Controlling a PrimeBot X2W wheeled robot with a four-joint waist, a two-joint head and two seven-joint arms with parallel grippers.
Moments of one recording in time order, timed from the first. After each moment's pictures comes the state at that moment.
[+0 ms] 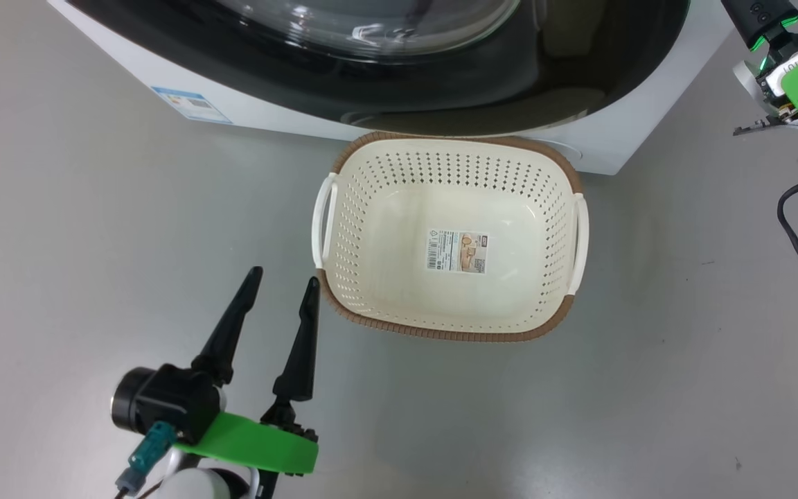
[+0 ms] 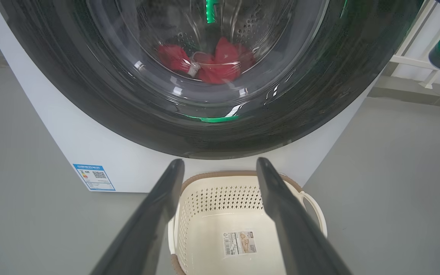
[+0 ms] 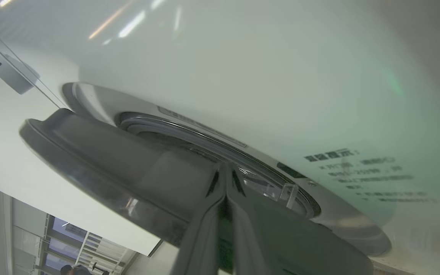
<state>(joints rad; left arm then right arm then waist) -0.24 0.04 -0.22 0.14 -0.25 -0.05 -0.25 -0.93 -0.47 0.41 0.28 1.61 0.13 0.15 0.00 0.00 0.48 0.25</state>
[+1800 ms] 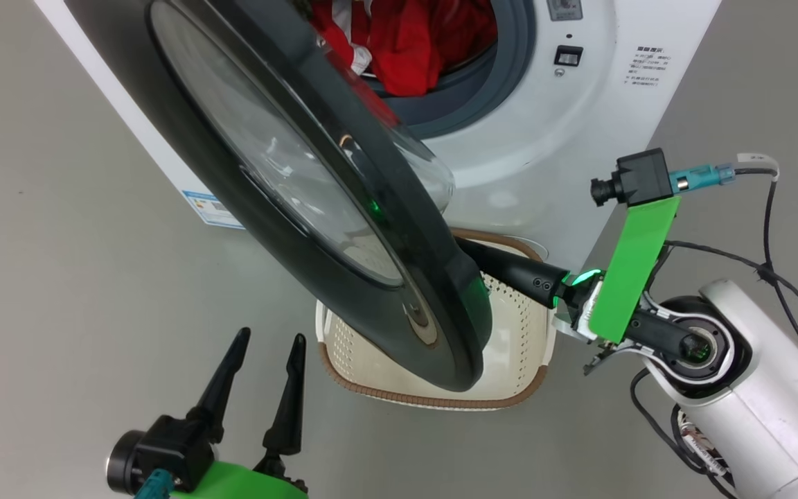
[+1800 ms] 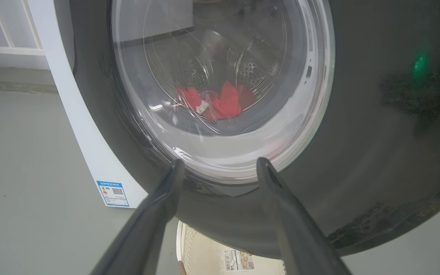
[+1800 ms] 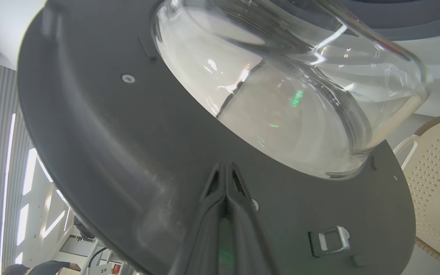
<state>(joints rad) -0.12 0.04 -0.19 0.15 -0.24 -0.03 -0.25 -0.59 -0.29 0.50 0.14 1.62 0.13 0.53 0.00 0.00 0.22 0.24</state>
